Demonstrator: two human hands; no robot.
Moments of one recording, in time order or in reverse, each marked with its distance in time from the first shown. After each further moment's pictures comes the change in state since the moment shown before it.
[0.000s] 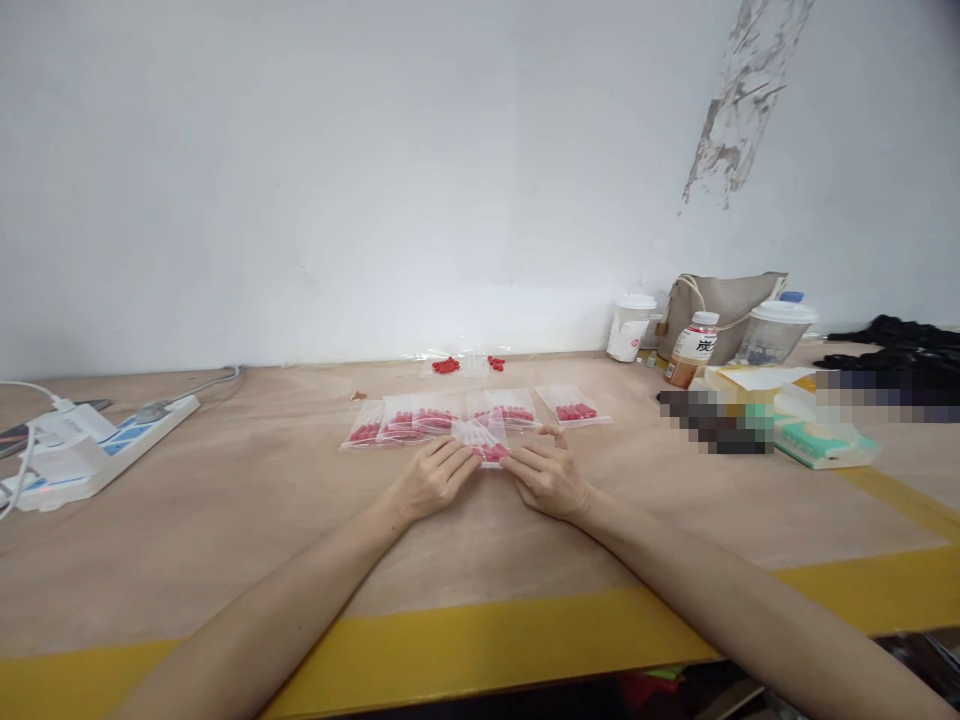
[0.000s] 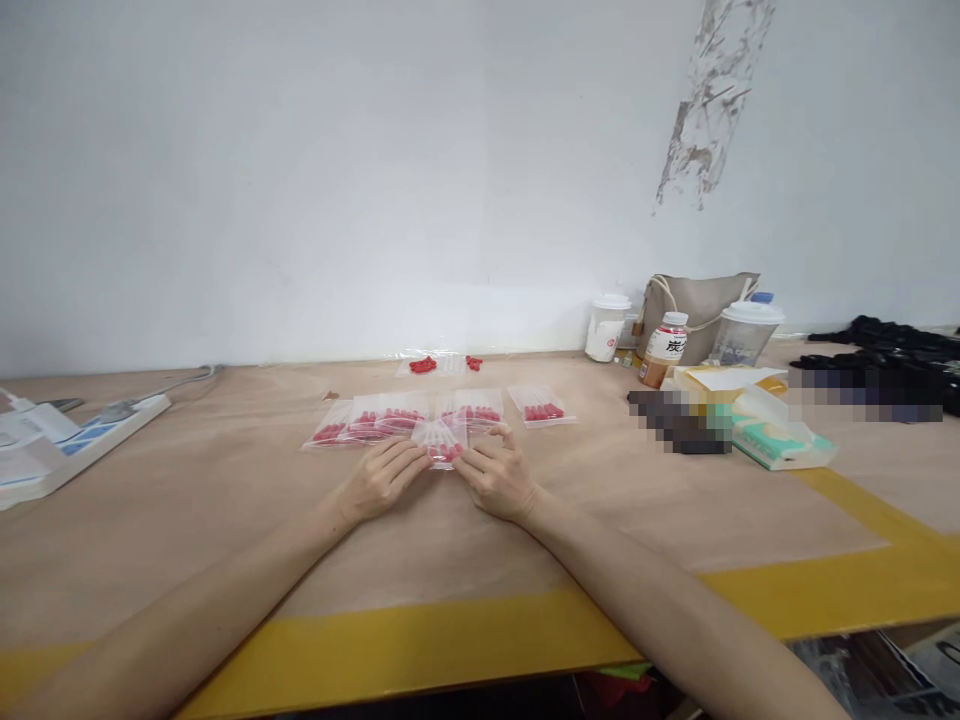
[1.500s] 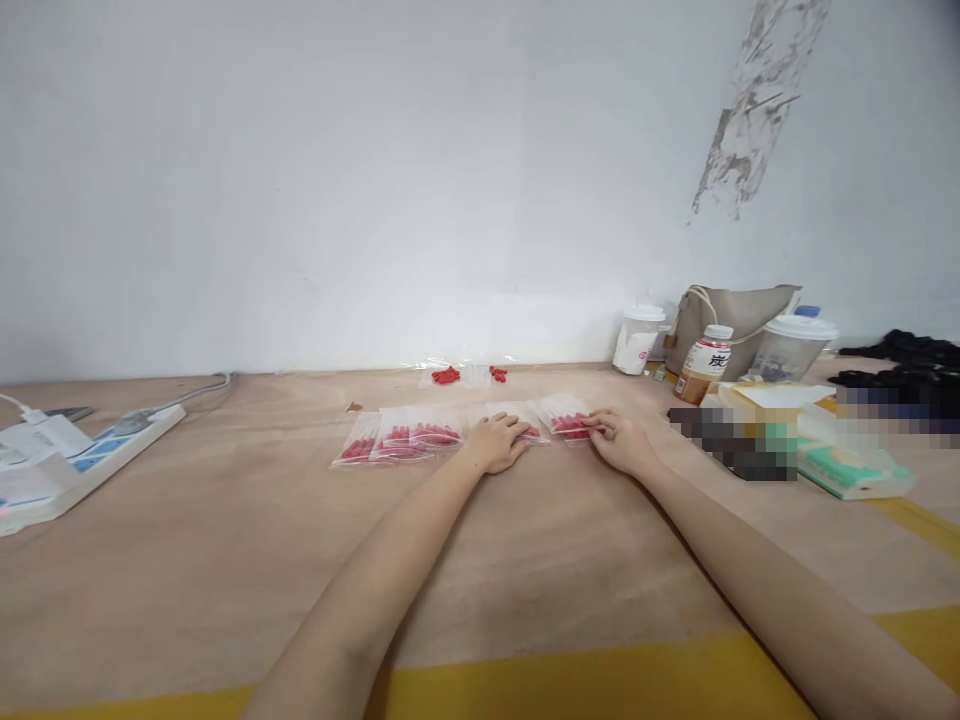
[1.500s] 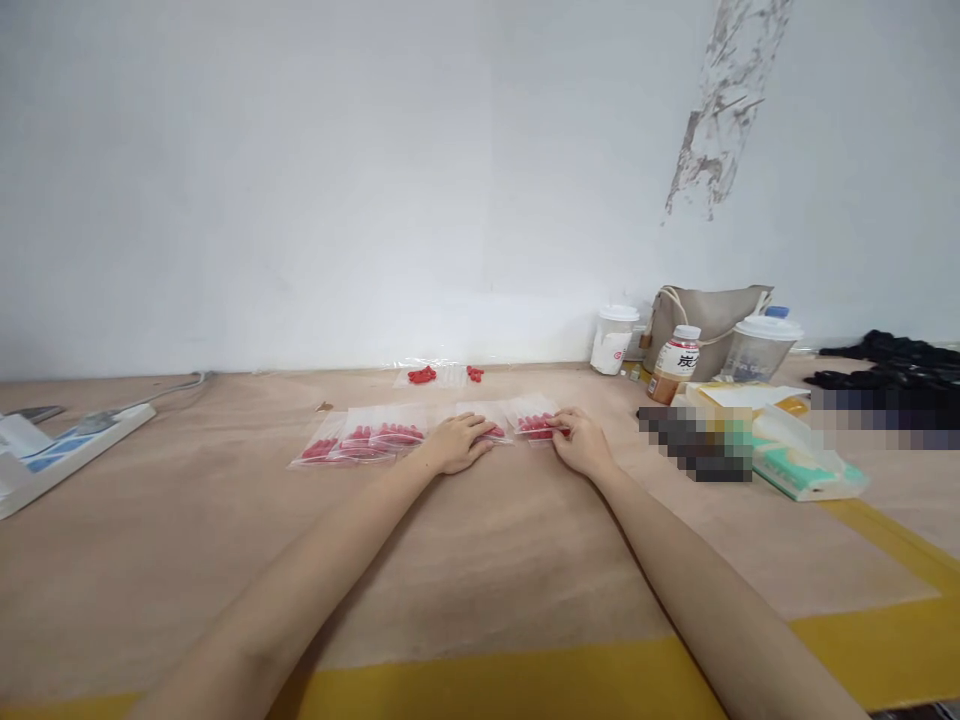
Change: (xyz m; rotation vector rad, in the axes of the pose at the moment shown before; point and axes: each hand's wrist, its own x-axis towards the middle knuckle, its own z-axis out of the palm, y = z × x) left_hand 0.054 -0.021 0.113 -0.296 -0.601 -0.445; right_hand -0.073 0.137 0.019 0.243 -0.174 0.751
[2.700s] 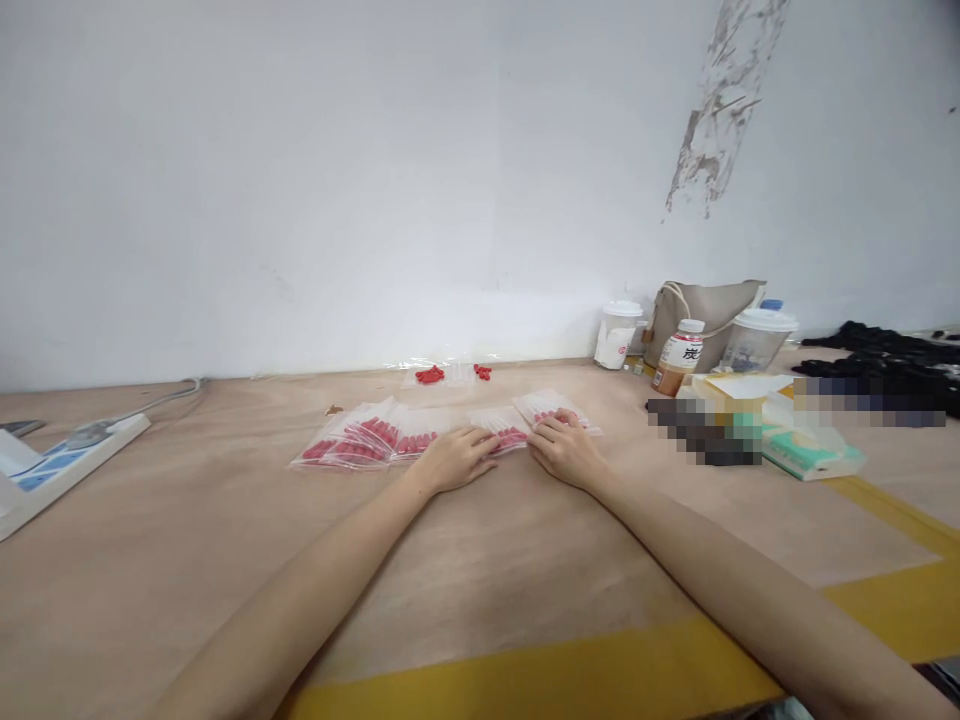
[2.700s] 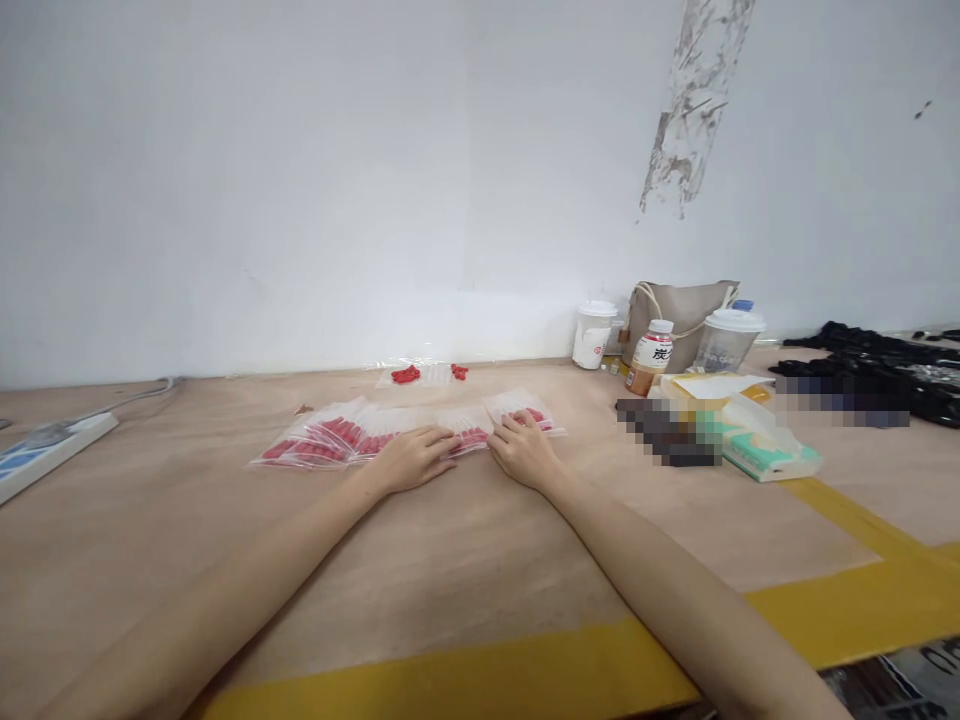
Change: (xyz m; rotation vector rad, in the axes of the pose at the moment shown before) left_hand -0.043 -0.010 -0.015 0.126 0.219 0.309; right_hand -0.004 -0.067 0.014 -0.536 0.011 -0.704
